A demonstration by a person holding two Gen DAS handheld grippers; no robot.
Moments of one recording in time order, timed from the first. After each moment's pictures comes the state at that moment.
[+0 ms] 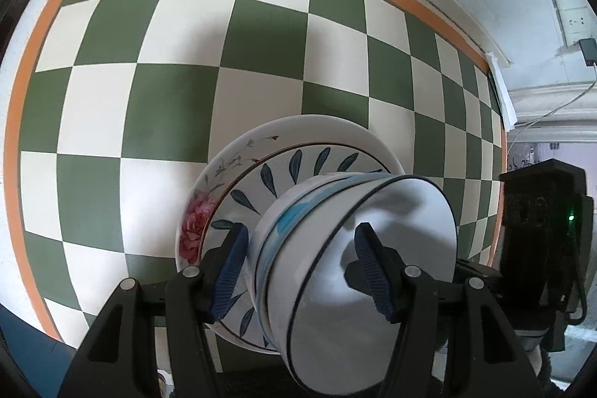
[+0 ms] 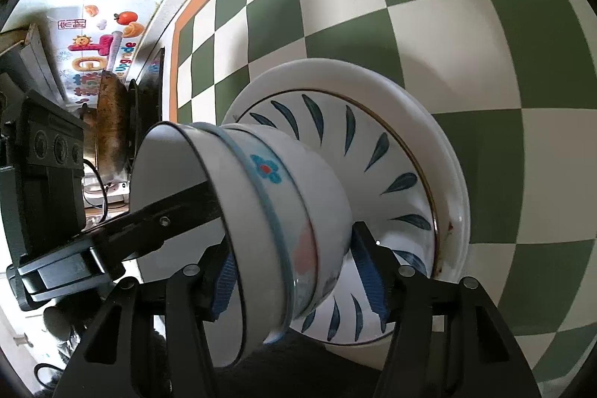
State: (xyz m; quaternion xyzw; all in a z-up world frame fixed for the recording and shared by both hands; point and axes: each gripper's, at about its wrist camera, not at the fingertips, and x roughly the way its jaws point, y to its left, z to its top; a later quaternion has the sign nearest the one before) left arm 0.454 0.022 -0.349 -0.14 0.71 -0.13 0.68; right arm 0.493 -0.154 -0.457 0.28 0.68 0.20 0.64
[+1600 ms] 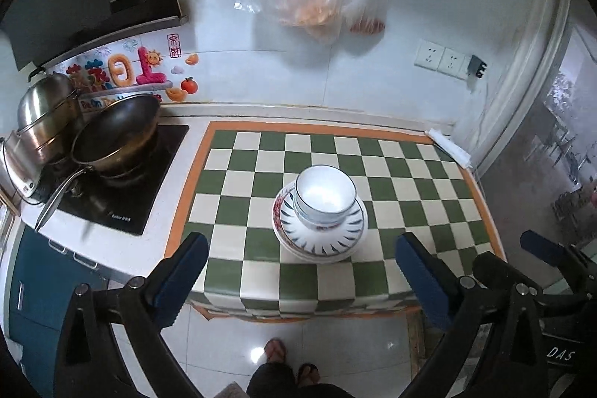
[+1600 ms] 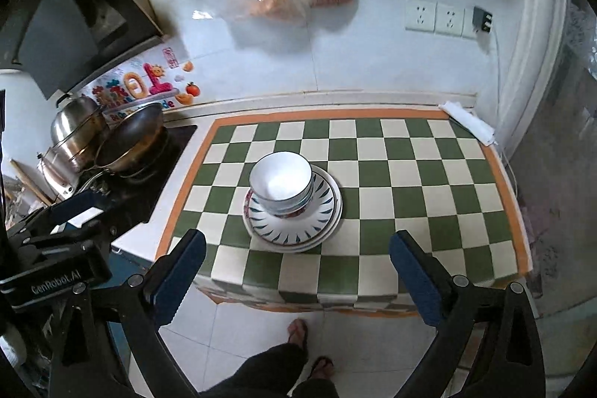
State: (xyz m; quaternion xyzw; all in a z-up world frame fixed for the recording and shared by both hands) left arm 0.155 0.032 -0.075 -0.03 0.42 -0.04 0.91; right arm 0.163 -0.147 -0.123 0.06 0.42 0.05 0.90
